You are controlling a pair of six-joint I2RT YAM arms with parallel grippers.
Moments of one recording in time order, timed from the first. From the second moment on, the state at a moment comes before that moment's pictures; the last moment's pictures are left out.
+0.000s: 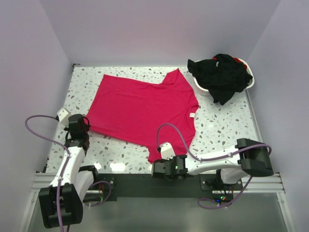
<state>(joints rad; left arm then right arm) 0.16 0.87 0.36 -0.06 -0.42 -0.61 1.53 1.48 0.82 -0.76 0.45 1.07</state>
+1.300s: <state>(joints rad) 0.13 1.37 0.66 0.16 -0.17 -0.56 0.80 1.55 1.21 -0.63 0.60 0.51</state>
